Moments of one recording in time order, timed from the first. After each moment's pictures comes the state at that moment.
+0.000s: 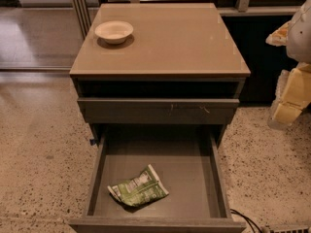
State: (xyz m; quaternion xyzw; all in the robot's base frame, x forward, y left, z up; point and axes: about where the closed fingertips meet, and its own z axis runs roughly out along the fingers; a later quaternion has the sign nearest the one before) arm 0.438 -0.217 0.976 -0.60 0.78 -0.03 0.16
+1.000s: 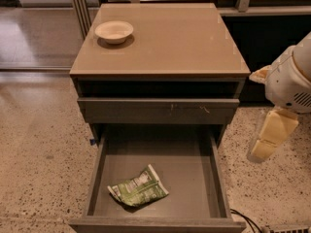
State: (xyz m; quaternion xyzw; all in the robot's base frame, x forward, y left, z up) arm 0.419 -0.199 0.906 -0.60 0.79 0.01 0.16
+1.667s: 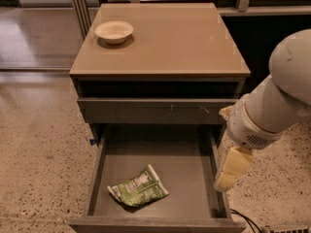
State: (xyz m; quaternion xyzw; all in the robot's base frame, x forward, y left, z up) arm 0.405 -0.156 0.813 -0.60 0.78 0.06 0.15
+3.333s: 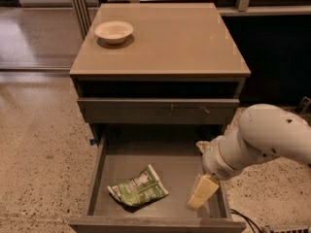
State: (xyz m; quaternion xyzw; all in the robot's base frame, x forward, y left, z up) arm 0.407 -0.109 0.683 -0.57 0.78 0.16 0.18
